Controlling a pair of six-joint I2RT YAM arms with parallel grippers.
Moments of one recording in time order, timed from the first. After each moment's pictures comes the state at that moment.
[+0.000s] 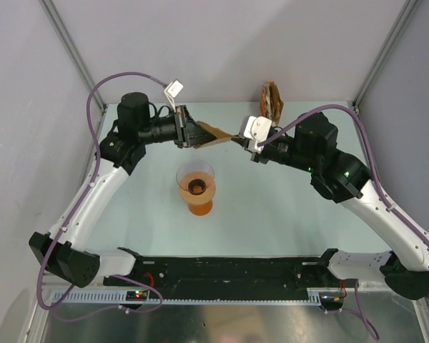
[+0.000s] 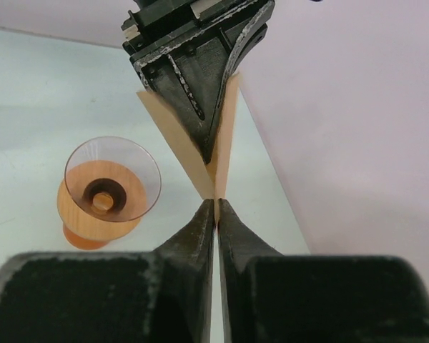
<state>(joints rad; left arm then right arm) -0.39 1.29 1.41 -0.37 0.82 -0.63 0.83 1.18 1.51 -0.45 -0.27 -0.57</state>
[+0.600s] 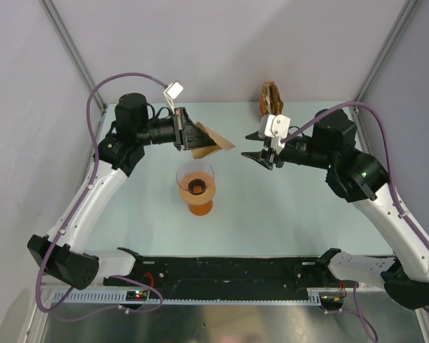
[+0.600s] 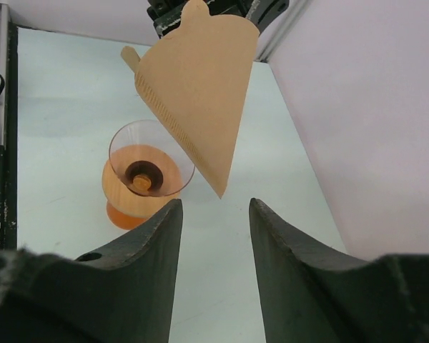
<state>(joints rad) -0.39 1.27 1.40 -0.36 0.89 -0.63 0.68 1.12 1.52 -0.57 -0.51 -0.53</state>
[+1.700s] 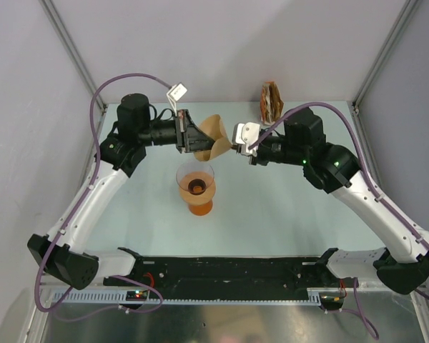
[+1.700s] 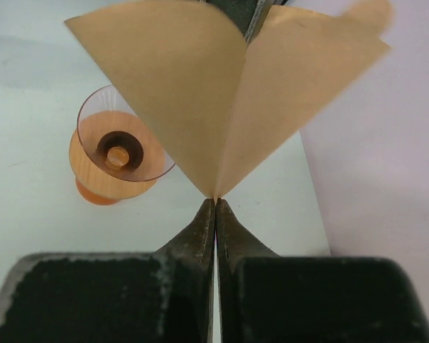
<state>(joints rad) -0.41 1.27 1.40 -0.35 0.94 -0.64 0.75 1.23 1.52 -0.58 -0.40 -0.69</state>
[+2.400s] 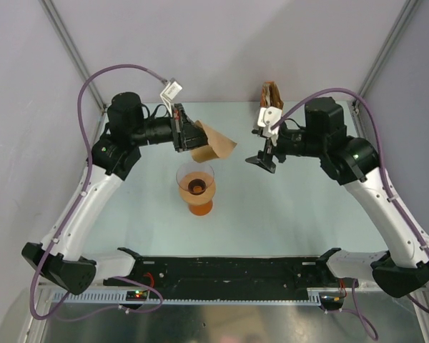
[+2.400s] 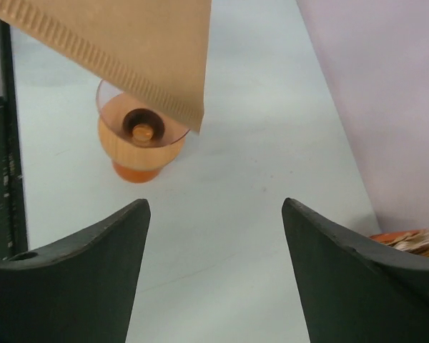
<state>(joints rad) -0.43 1.24 1.44 -0.35 0.87 -0.48 0.61 1.24 1.60 -0.73 -0.54 -0.60</state>
